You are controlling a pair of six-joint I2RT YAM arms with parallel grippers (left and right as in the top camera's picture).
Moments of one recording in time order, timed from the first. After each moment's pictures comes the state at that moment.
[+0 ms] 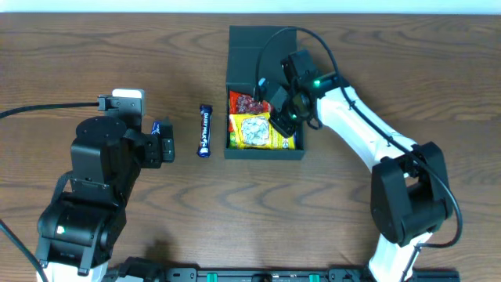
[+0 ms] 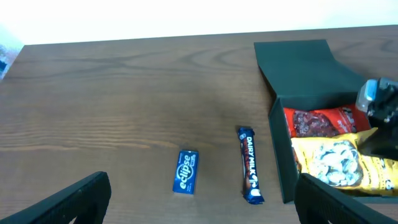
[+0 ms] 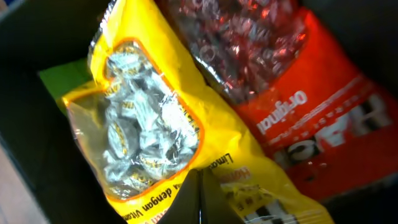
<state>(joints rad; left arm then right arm) -0.21 0.88 1.13 -0.83 -0.17 -0.06 0.42 1.96 1.45 -0.76 -0.31 -0.47</state>
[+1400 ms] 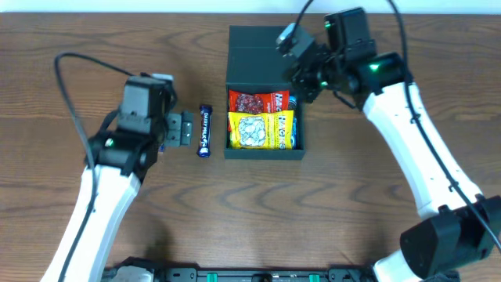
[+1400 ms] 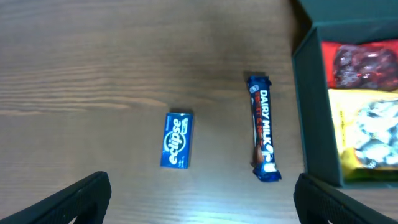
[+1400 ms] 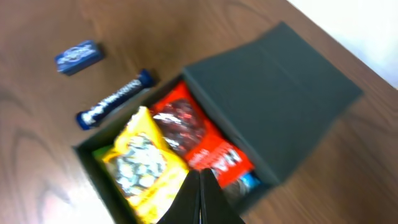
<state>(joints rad) -0.21 1.27 1.13 -0.81 -0.16 -0.06 0.30 1.73 1.65 -0.81 -0.41 -0.40</state>
